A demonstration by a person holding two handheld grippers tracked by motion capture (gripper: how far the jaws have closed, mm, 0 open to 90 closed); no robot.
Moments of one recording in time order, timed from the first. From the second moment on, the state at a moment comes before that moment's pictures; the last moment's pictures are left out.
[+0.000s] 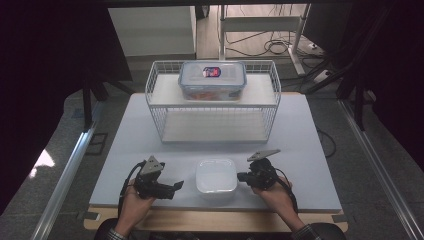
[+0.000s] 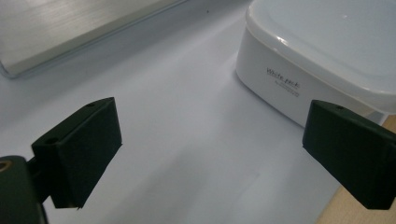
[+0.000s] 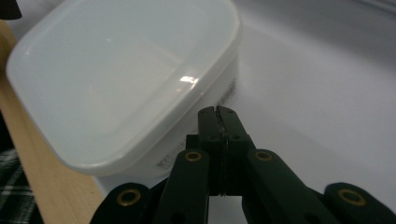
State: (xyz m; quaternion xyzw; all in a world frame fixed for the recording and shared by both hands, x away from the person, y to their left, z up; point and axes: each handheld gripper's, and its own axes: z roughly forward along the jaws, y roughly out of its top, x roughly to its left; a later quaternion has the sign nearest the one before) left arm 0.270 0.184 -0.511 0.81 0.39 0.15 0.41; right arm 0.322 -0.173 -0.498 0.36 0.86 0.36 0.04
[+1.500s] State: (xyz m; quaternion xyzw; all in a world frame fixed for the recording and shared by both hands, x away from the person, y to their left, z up) left arm 0.272 0.171 -0.499 0.80 0.38 0.11 0.45; right arm 0.314 -0.199 -0.477 0.33 0.83 0.43 0.08
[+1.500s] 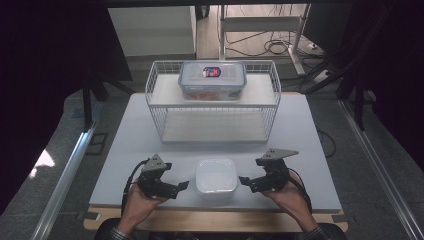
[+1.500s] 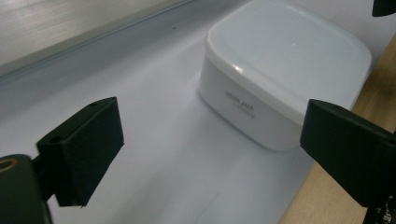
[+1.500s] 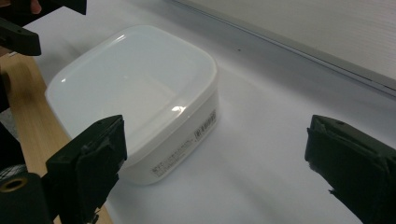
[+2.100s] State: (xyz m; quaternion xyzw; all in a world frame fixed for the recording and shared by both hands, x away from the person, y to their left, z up) left arm 0.294 0.142 -0.505 0.81 0.36 0.06 0.45; right arm 0.320 -0.175 -0.480 0.33 0.85 0.42 0.03
